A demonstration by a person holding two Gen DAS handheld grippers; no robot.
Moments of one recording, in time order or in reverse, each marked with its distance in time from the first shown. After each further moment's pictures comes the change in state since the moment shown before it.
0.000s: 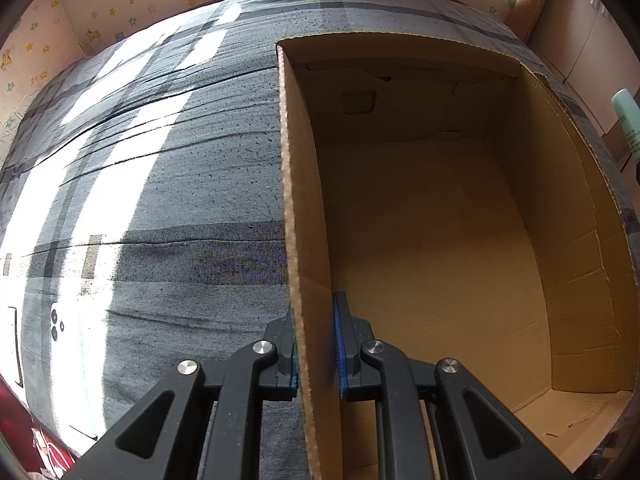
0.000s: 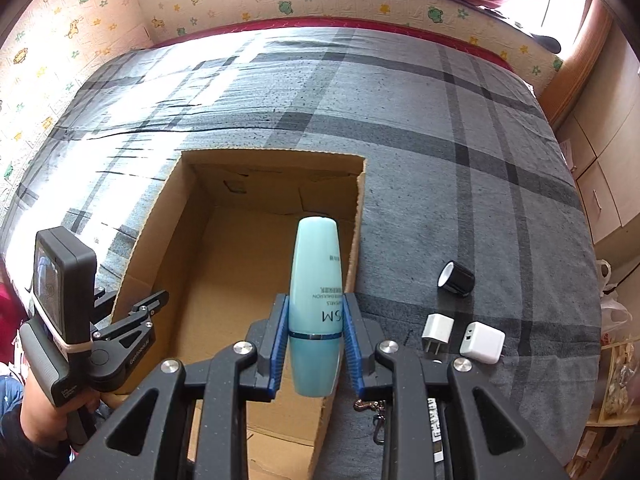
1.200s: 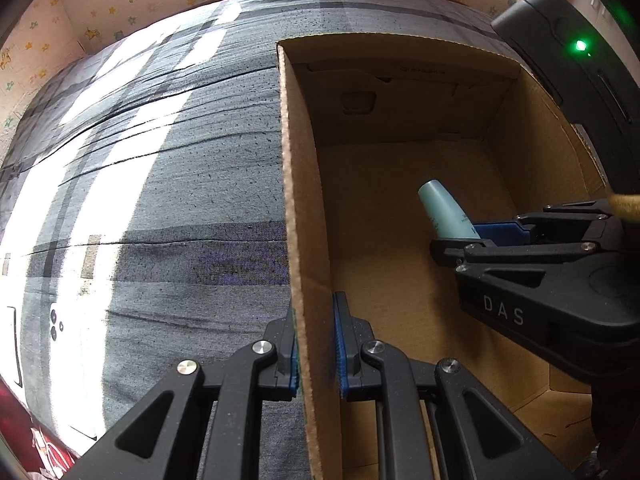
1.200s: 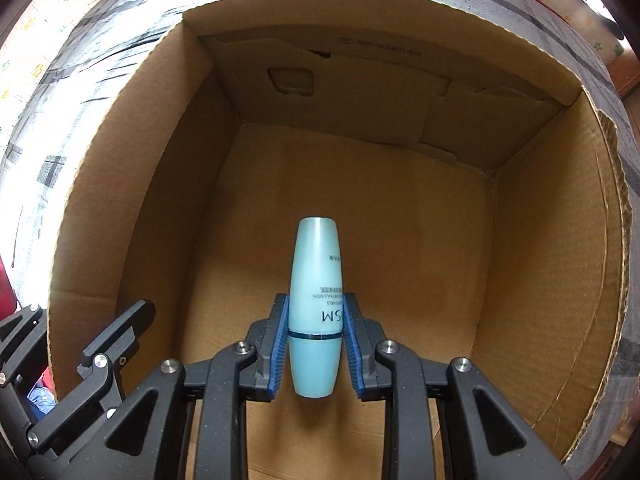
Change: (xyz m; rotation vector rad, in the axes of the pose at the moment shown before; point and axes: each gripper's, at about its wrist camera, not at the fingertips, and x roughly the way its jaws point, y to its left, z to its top) left arm -0.002 -0.001 0.001 0.001 0.001 -0.002; right arm 0.152 0.069 0.005 -0.054 0.262 0.059
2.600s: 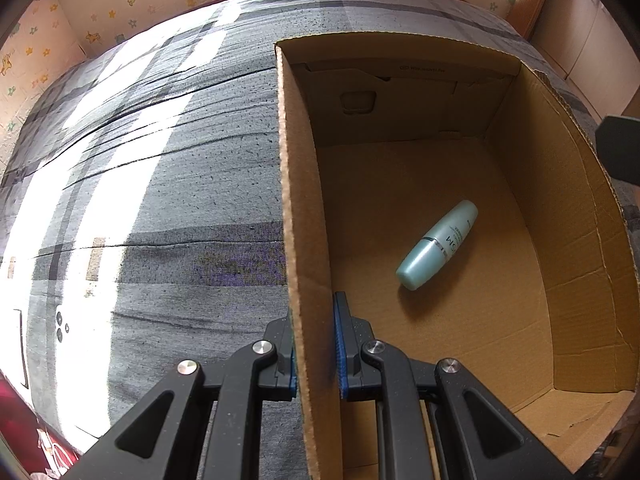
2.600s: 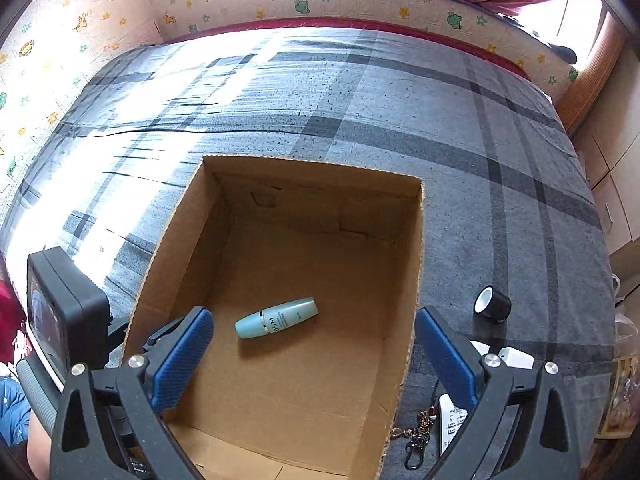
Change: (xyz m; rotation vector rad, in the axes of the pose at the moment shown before) left arm -0.003 -0.008 0.002 0.011 0.003 0.023; right arm -0.129 -0.032 -0.021 0.033 -0.277 -0.050
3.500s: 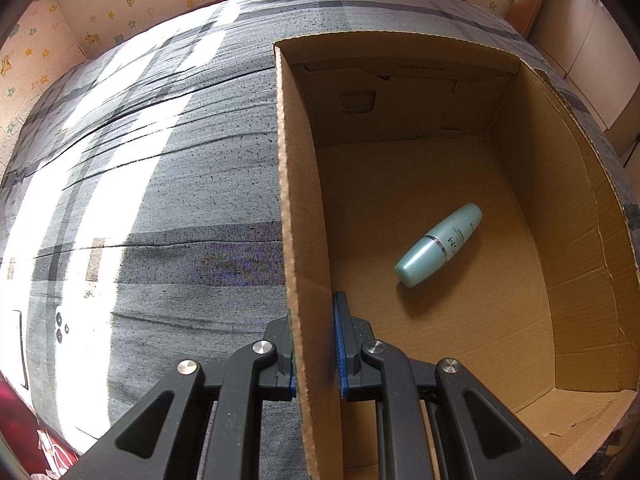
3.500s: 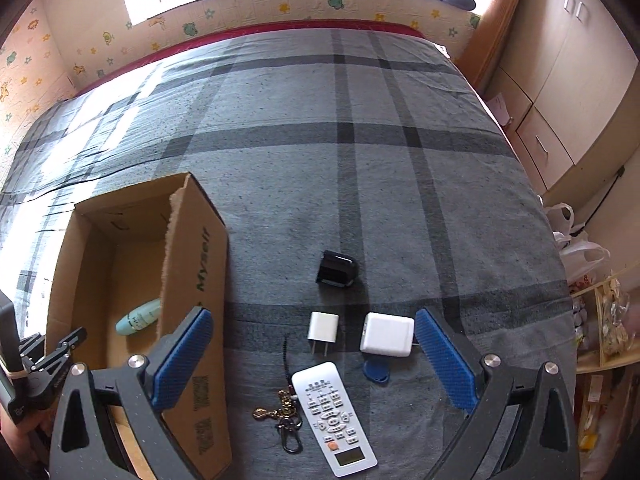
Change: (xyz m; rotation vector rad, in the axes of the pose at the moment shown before) left arm -0.002 0.001 -0.001 0.002 -0.004 -0.004; right arm -0.027 -0.159 -0.042 0.251 0.000 -0.170
